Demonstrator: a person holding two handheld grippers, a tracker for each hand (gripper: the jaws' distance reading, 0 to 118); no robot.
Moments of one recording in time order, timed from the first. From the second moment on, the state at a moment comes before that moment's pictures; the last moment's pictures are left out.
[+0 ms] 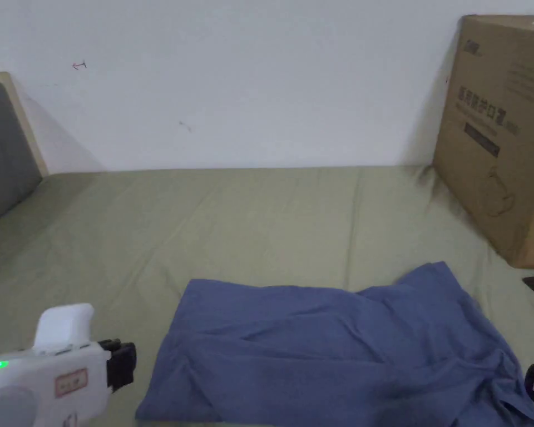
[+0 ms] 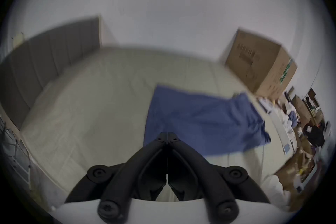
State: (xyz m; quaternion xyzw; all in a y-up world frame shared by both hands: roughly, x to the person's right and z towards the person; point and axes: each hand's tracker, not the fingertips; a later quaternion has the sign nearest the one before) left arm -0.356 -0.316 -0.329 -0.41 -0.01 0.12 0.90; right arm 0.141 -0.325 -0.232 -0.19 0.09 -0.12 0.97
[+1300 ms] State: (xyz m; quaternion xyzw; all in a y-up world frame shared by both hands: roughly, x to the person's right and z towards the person) left arm -0.355 -0.422 -0.411 -0.55 0.02 0.15 0.82; right arm 0.267 -0.478 -0.445 -0.60 -0.01 -0.24 0.76
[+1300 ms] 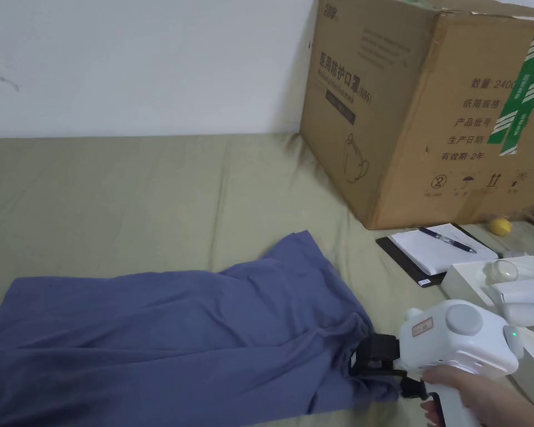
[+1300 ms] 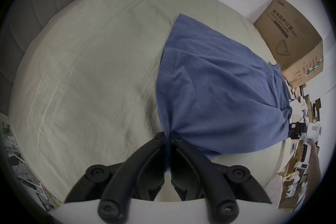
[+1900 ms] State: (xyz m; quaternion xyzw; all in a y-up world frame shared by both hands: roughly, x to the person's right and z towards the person) left arm -0.369 -0.378 -0.353 -0.55 0.00 0.09 0.83; right arm 0.281 -0.395 -0.345 -0.56 0.00 -0.13 0.82
